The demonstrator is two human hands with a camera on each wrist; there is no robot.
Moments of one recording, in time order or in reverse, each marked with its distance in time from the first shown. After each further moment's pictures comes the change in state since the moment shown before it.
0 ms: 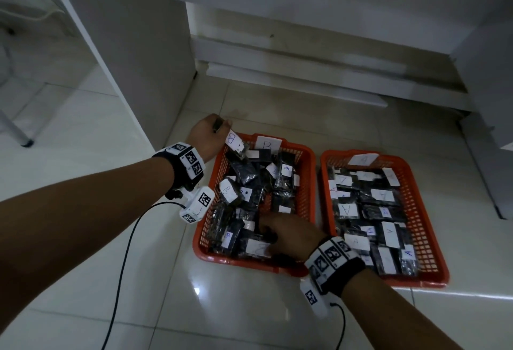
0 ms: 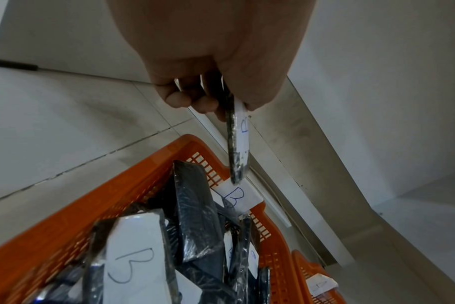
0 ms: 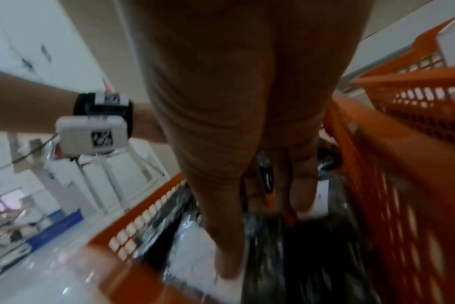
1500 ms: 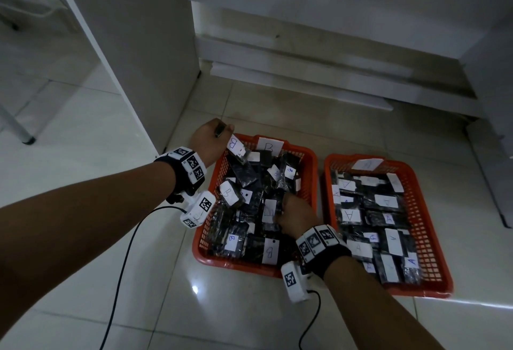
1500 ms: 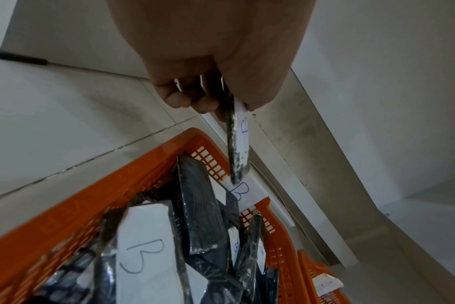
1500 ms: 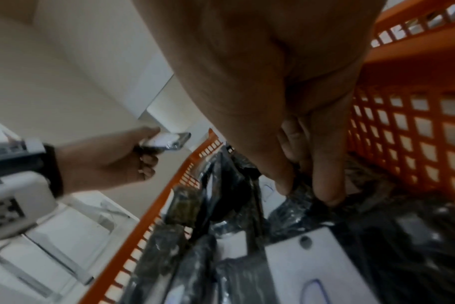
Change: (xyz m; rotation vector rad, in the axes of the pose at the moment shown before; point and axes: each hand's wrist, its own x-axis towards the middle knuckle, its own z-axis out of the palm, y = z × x) left_hand -0.001 -0.008 0.004 0.009 -0.005 -0.027; right_hand 0.035 0.013 -0.011 0.308 0.253 0.446
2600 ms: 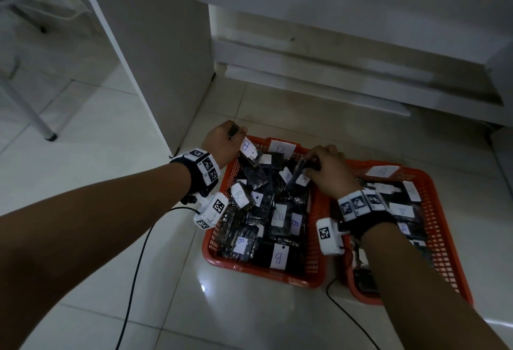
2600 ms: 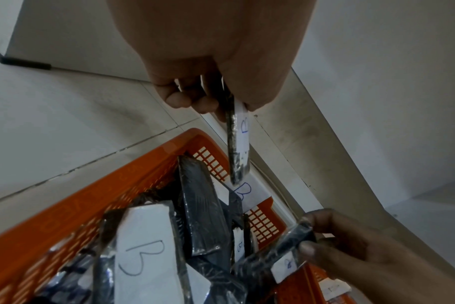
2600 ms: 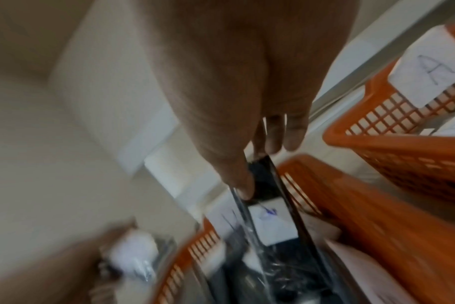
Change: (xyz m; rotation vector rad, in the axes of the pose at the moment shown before) left_hand 0.002 -0.002 0.000 0.028 0.005 0.002; right_hand 0.066 0.015 -0.088 -0.042 0.219 -0.178
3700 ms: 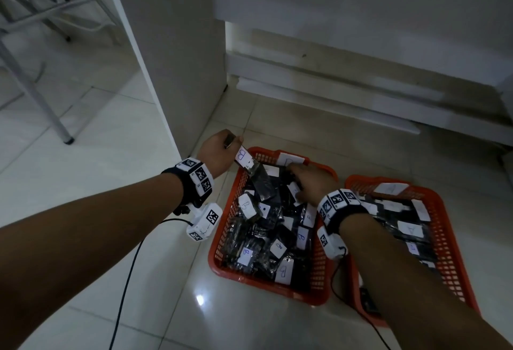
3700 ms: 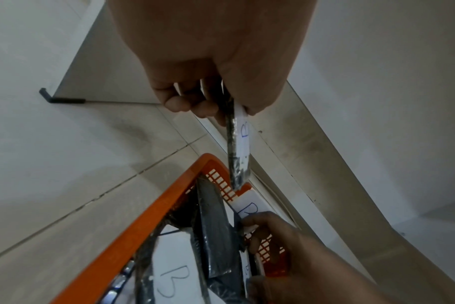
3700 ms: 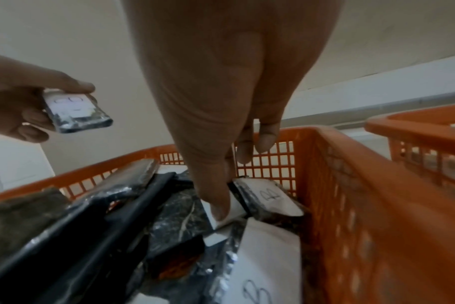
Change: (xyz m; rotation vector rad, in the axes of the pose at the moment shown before) left_hand -0.008 -0.012 -0.030 -0.078 0.024 -0.023; right_hand 0.032 -0.030 0.024 -0.389 -0.216 -0.300
